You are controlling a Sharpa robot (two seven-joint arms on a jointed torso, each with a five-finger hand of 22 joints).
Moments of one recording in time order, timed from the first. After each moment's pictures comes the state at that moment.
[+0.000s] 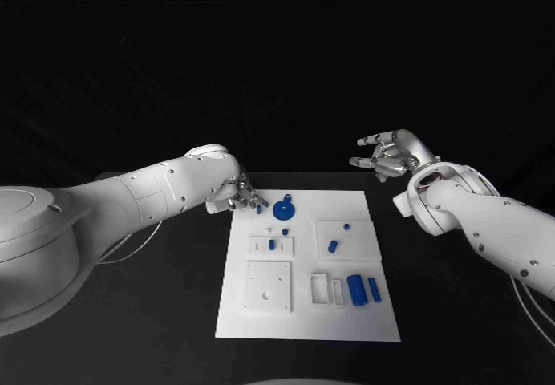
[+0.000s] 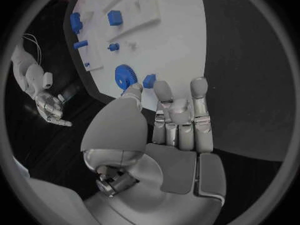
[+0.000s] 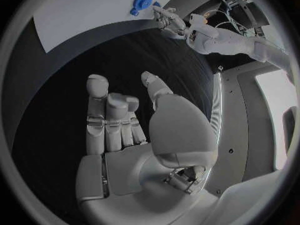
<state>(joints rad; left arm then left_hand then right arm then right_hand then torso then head) 1.33 -0.42 -0.14 0.81 -0.99 0.19 -0.50 1.13 -0.10 -0.03 0.23 0.38 1.22 -0.02 0.07 1.17 1.41 -0.08 0.74 0.60 1.33 -0.13 1.30 0.75 0.04 1.25 -0.14 0.54 1.31 1.05 -0.64 0.31 1.22 -1.19 -0.43 -0.02 1.26 -0.12 0.12 -0.07 0.41 0.89 0.13 0.06 0.06 1.18 0.02 1.06 1.02 1.43 -0.06 1.04 0.99 0.09 1.46 -0.08 0.44 1.31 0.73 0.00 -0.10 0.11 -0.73</state>
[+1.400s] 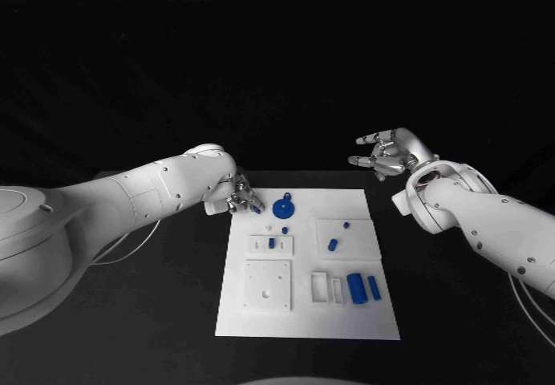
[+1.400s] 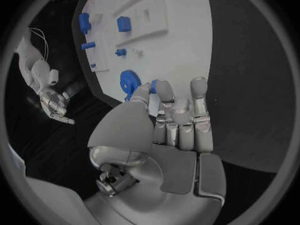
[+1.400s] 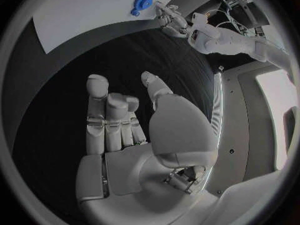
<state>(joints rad) 1.33 -0.44 -0.14 0.84 -0.92 0.22 -0.49 1.22 0.06 -0.02 0.04 0.49 1.19 -0.02 0.07 1.13 1.39 -0.07 0.75 0.59 1.32 -0.12 1.31 0.75 0.04 1.24 -0.14 0.54 1.31 1.05 -0.63 0.31 1.22 -1.19 -0.43 -0.03 1.26 -0.12 0.12 -0.07 0.41 0.89 0.13 0.06 0.06 1.18 0.02 1.06 1.02 1.43 -0.06 1.04 1.00 0.09 1.46 -0.08 0.44 1.31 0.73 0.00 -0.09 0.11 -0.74</state>
